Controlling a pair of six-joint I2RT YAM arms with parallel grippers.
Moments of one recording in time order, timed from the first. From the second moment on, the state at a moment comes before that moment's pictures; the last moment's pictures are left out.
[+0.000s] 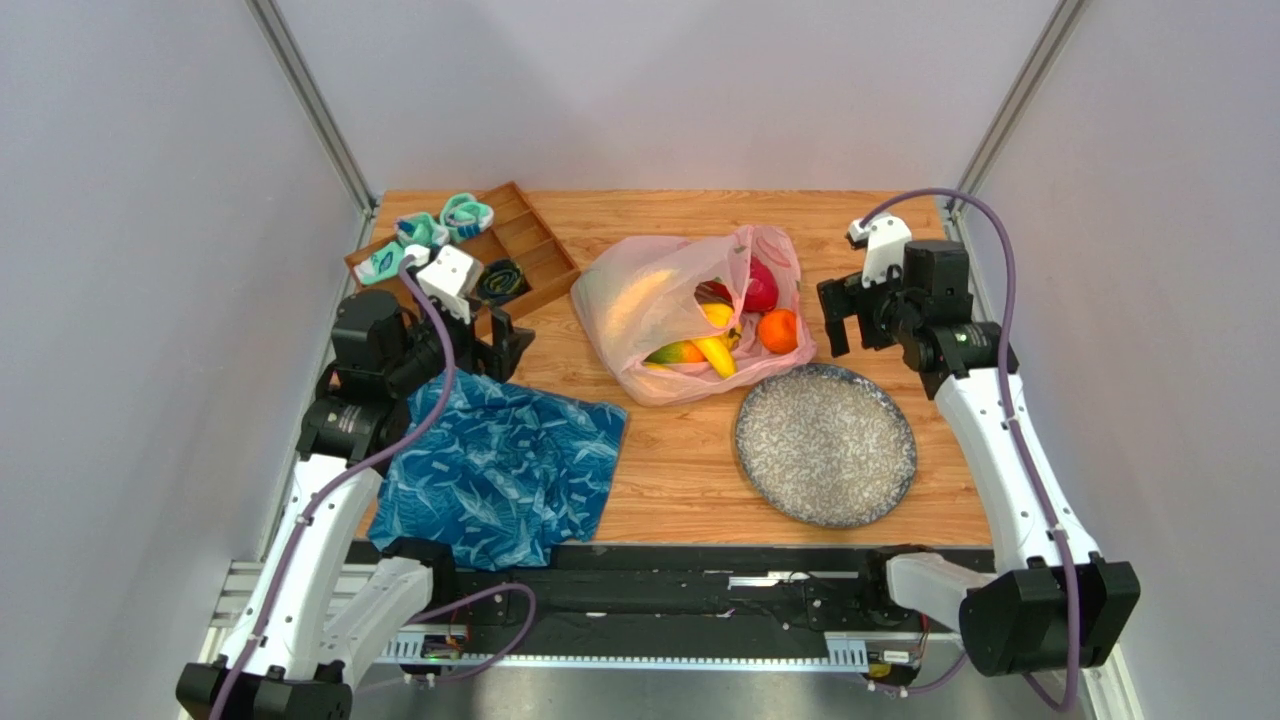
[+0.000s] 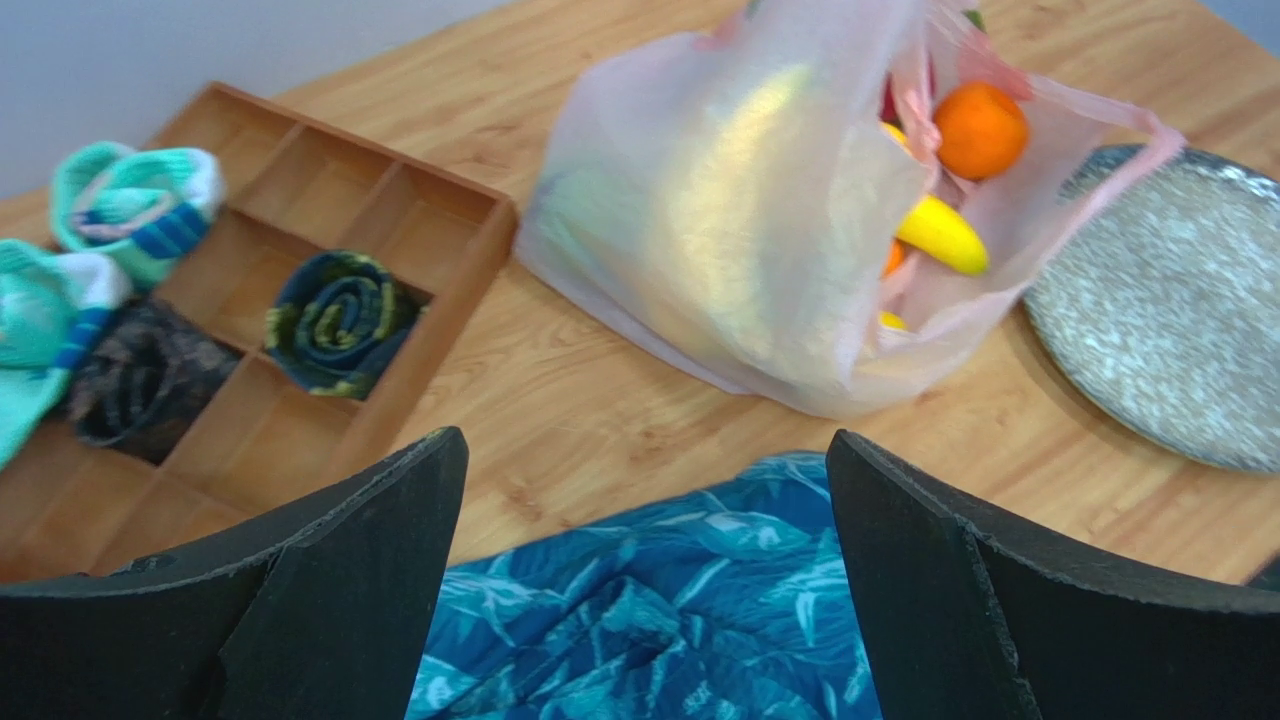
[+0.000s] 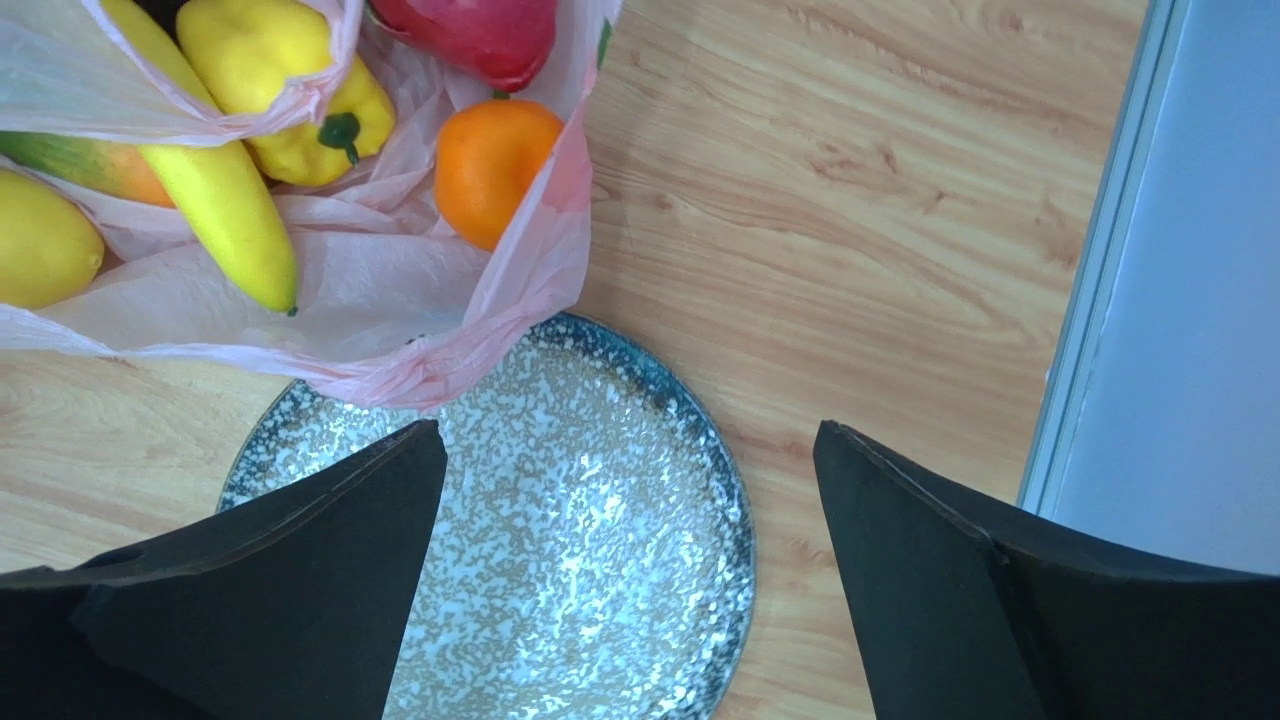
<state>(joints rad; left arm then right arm) -0.15 0.82 0.92 -0.36 0.40 0.09 0.09 1.13 1.12 -0.63 -0.06 -0.23</state>
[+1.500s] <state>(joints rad) -0.36 1.41 1.46 -0.50 0.54 -0.09 0.32 2.08 1.85 -0.67 -0.47 -0.13</state>
